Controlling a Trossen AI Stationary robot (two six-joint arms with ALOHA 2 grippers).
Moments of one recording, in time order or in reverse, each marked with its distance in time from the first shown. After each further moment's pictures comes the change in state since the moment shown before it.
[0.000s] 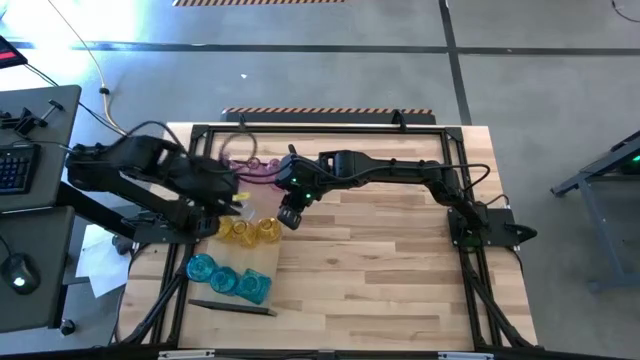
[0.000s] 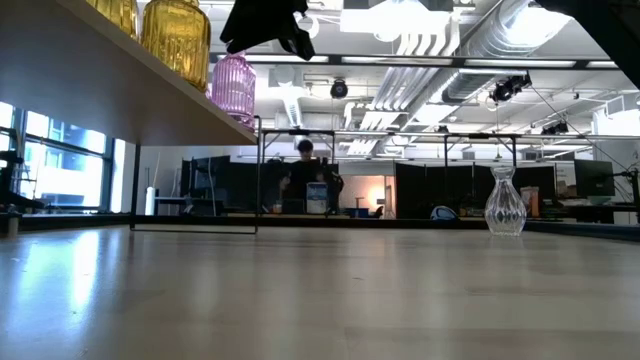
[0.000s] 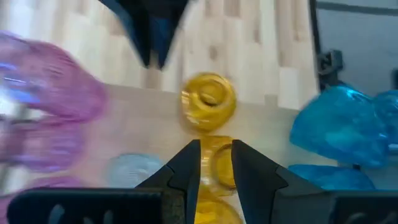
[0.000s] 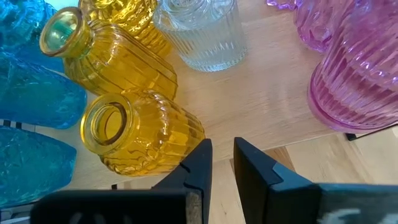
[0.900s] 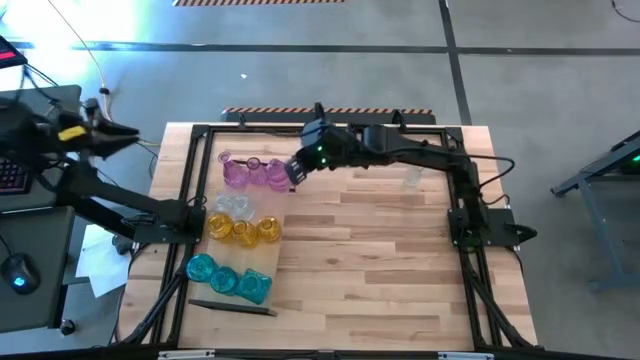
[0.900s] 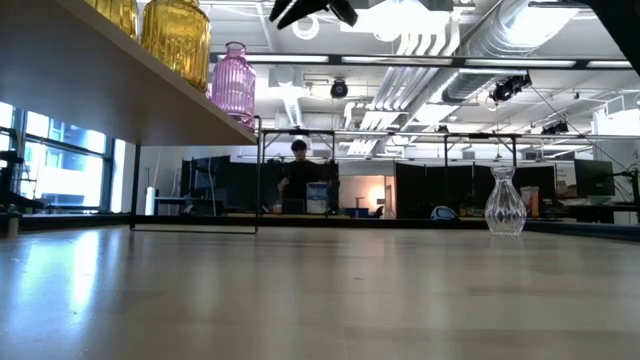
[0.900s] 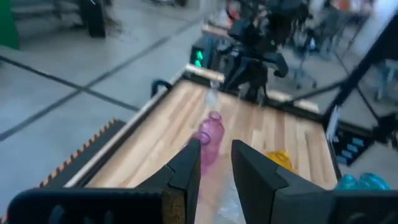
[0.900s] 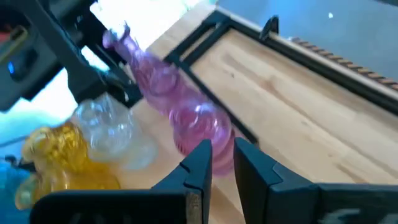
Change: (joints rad) left arm 0.000 -0.538 0.296 -0.208 -0.426 -0.092; right arm -0.065 -0.161 0.000 -0.025 0.360 0.249
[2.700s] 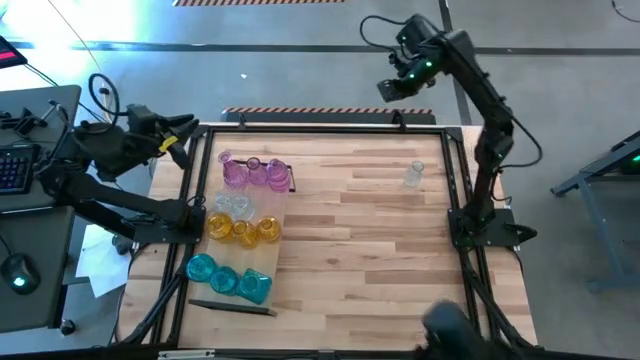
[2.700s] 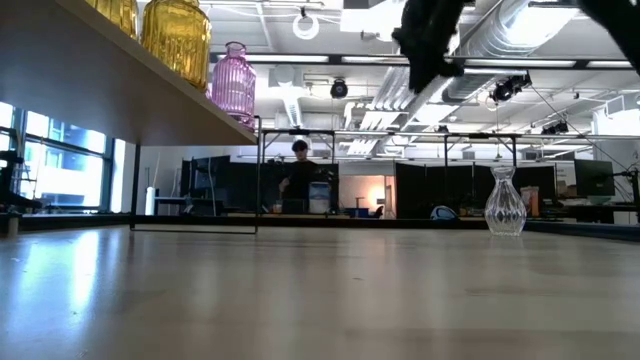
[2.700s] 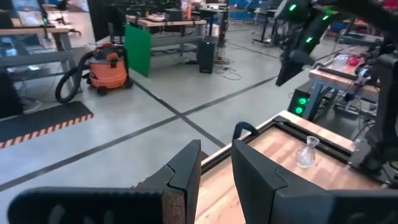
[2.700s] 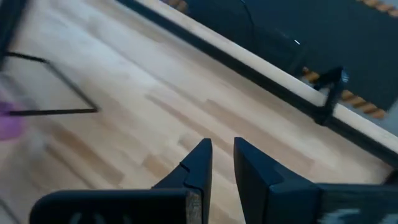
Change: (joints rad) left arm 0.085 0.046 -0.534 0.635 -0.448 0.012; right arm -0.822 -0.126 -0.016 -0.587 -0.488 -0.483
